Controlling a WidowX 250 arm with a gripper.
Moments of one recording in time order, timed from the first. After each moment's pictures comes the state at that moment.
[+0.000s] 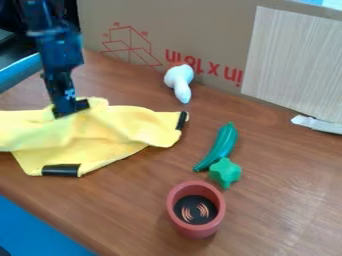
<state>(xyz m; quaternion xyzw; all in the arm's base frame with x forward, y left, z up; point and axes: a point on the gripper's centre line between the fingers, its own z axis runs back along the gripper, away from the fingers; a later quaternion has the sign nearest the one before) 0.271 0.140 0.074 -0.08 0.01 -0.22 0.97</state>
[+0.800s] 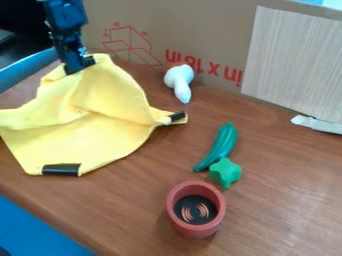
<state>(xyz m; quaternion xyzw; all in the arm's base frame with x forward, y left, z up) 0.340 0.184 0.092 -0.03 -0.06 -0.15 0.99</state>
